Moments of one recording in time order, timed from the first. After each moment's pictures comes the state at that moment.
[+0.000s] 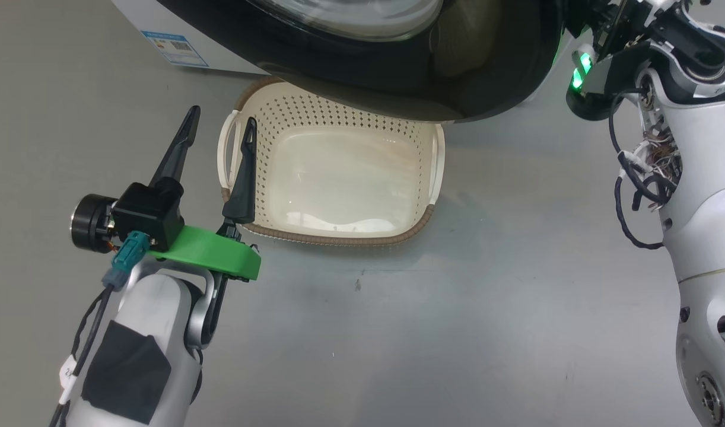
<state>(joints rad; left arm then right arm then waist) -0.48 0.07 -0.33 0.25 -0.32 0.04 -0.25 -1.05 -0.11 0.14 0.70 1.67 0.09 0.66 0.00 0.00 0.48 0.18</state>
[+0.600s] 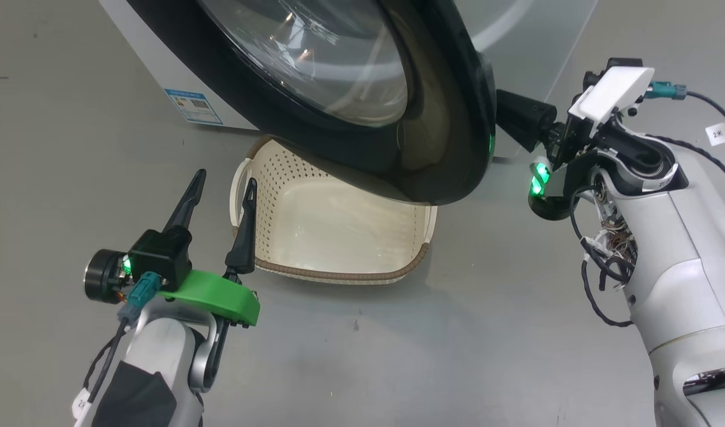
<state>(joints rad) -0.38 0.07 -0.32 0.32 -0.32 0.04 -0.25 -0.85 -0.08 0.18 0.72 1.73 0.11 0.75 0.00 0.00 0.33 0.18</state>
